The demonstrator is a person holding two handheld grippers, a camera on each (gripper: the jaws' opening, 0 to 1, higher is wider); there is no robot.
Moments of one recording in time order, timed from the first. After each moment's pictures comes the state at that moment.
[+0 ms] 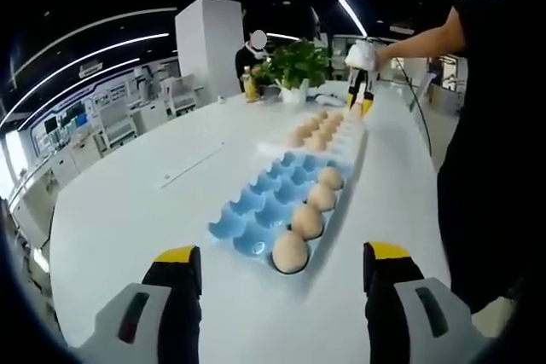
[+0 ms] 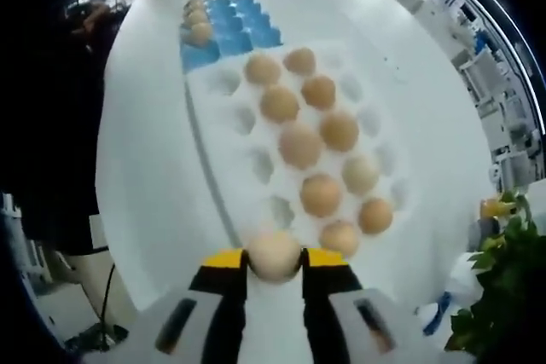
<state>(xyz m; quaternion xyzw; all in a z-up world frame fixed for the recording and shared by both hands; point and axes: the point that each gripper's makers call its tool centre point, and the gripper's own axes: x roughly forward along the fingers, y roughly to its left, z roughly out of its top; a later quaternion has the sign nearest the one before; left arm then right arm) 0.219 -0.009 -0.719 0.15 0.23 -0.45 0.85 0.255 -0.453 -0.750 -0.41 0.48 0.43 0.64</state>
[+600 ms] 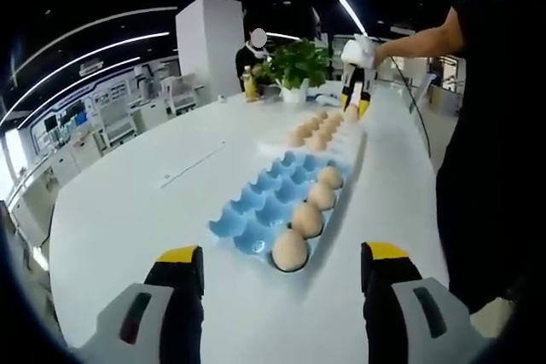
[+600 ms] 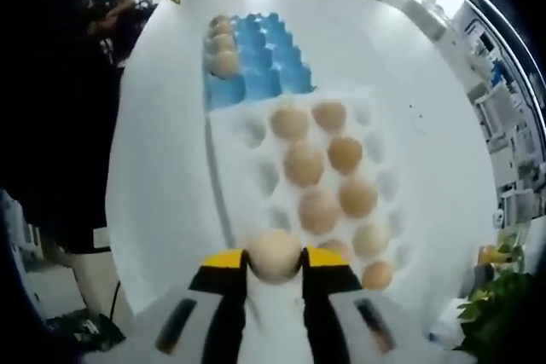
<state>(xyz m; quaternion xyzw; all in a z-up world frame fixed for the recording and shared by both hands) 0.217 -0.006 -0.718 0.15 0.23 -0.45 0.85 0.257 -0.394 -0.744 -0.42 0.44 0.49 0.63</state>
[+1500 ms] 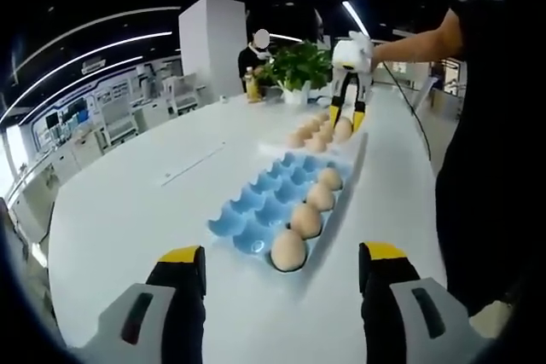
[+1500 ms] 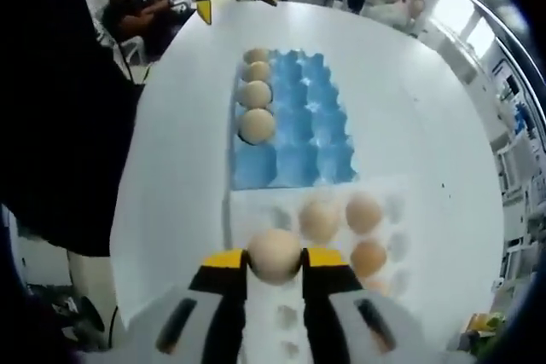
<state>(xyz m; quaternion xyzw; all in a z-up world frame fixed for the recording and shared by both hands) 0.213 -0.005 -0.718 0.14 0.23 -0.44 0.85 0.254 -0.292 -0.750 -0.42 0.38 0.58 0.59</state>
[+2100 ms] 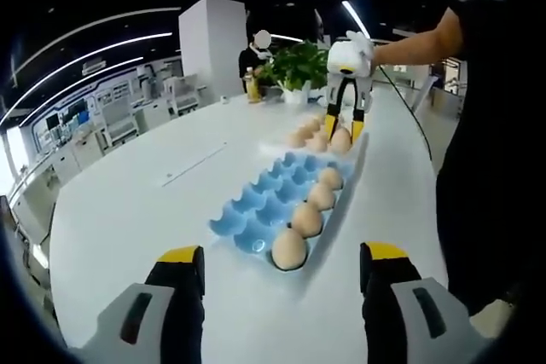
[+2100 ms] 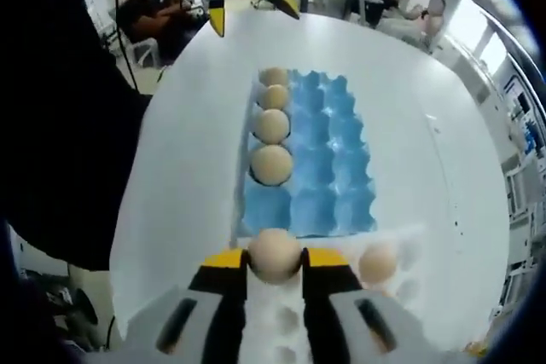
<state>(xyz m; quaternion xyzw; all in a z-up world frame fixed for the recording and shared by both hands) 0.214 -0.005 -0.718 0.14 0.23 -0.44 0.85 0.244 -0.245 -0.759 -0.42 0.36 0.61 0.57</state>
